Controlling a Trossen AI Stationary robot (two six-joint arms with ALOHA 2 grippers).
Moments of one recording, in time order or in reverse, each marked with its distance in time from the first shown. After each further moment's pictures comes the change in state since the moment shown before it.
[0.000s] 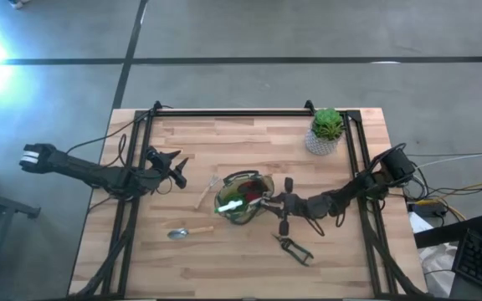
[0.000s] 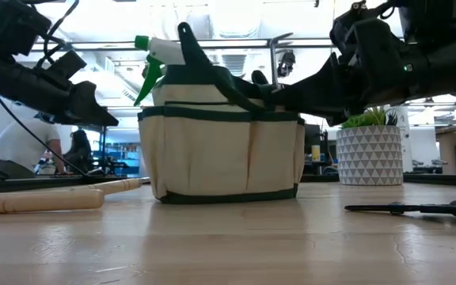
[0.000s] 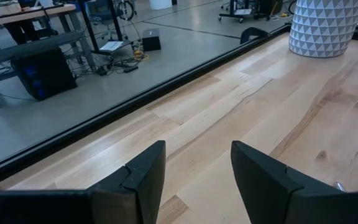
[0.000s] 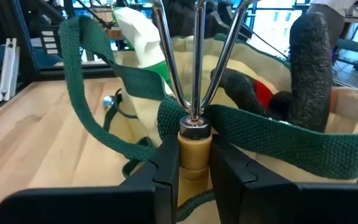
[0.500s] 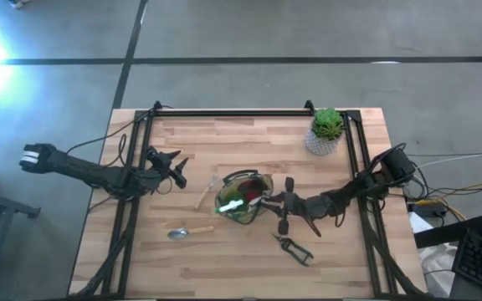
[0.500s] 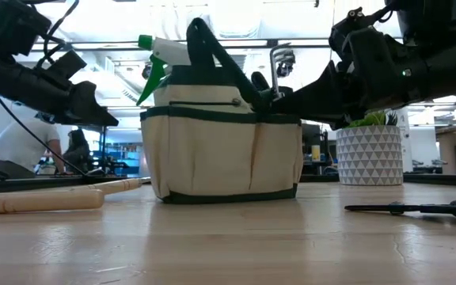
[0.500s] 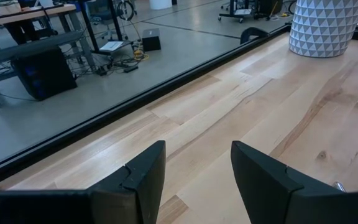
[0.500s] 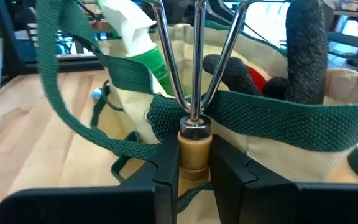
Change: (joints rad) left arm 0.000 0.000 0.000 0.000 0.000 0.000; right arm -0.002 -0.001 0.000 -0.051 0.034 0.026
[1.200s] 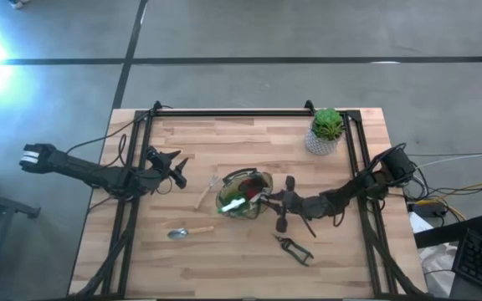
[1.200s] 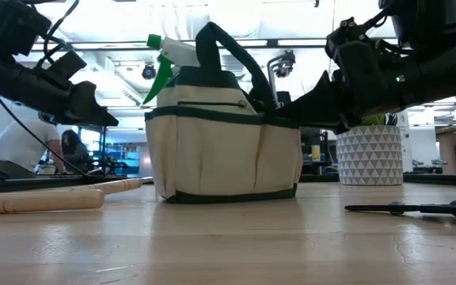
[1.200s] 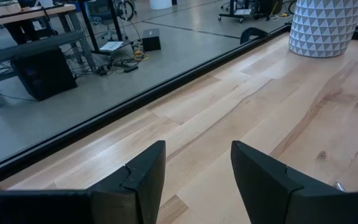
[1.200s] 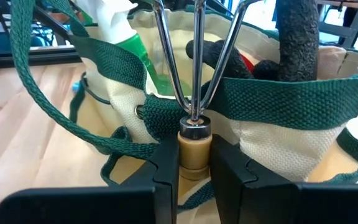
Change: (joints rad) left arm 0.000 0.000 0.000 0.000 0.000 0.000; right arm -0.011 0.000 0.009 -0.069 0.041 0.041
